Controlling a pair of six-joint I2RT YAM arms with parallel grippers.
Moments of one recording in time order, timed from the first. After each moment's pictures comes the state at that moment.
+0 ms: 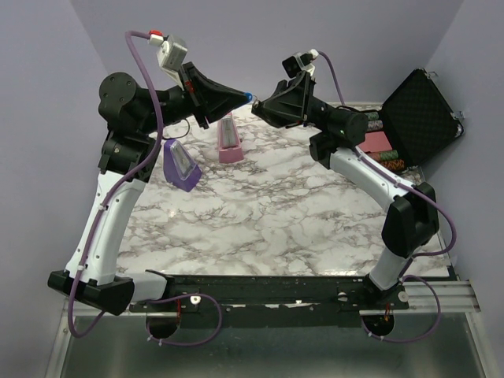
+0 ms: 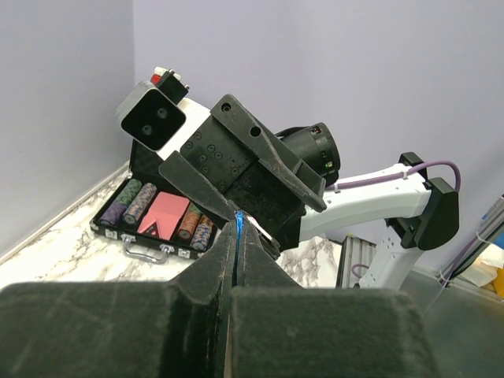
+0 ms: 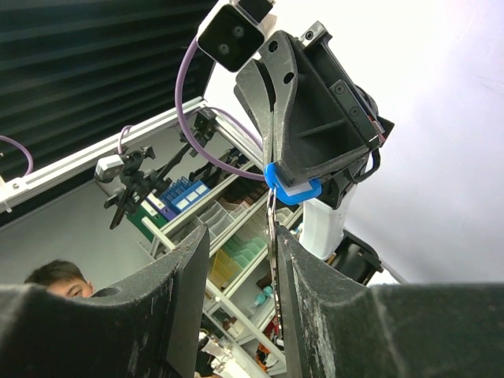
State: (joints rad) left arm -0.31 1.28 1.68 -0.05 0.87 -0.50; right arm 0.56 1.75 1.51 1.32 -0.83 2.00
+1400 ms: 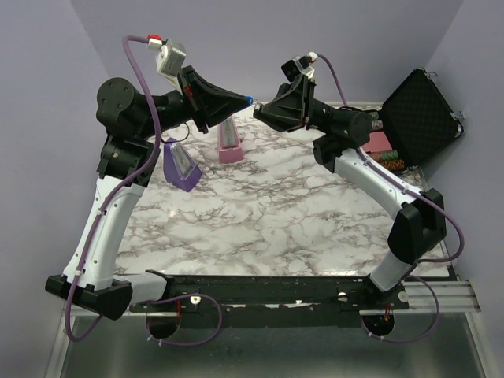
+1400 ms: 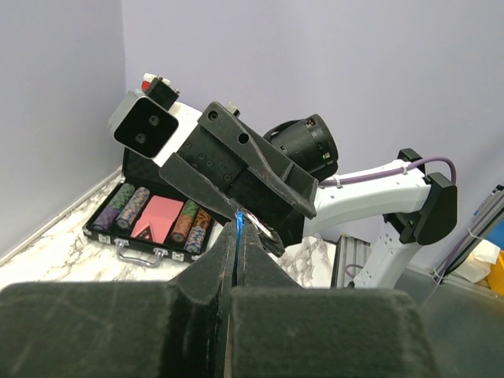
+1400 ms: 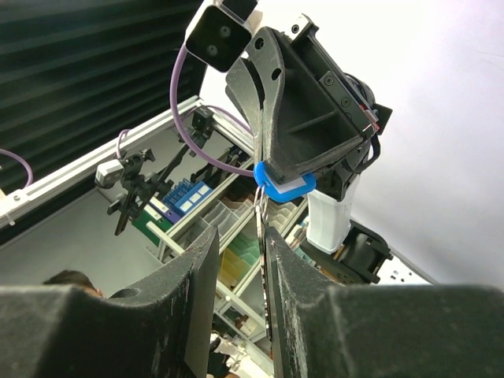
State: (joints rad) left arm -0.33 1.25 1.66 -0.02 0.87 -0.50; right arm 0.57 1.69 1.47 1.23 -0.85 2.00
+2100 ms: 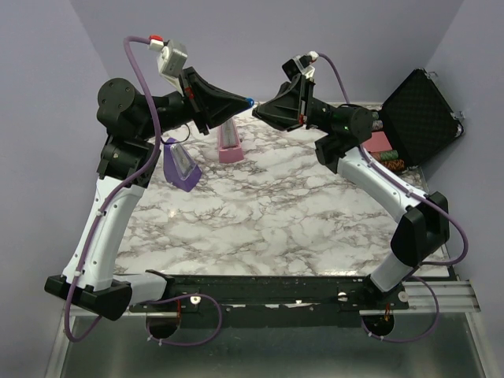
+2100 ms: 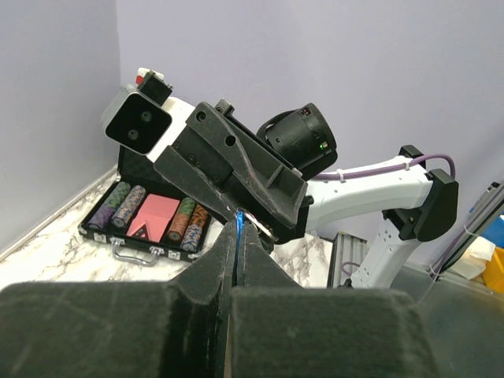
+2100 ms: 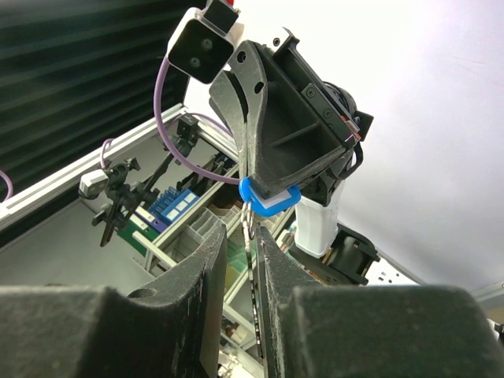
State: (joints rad) left arm -0.34 1.25 1.66 -0.03 0.88 -0.50; right arm 0.58 1.66 1.47 1.11 -0.85 1.92
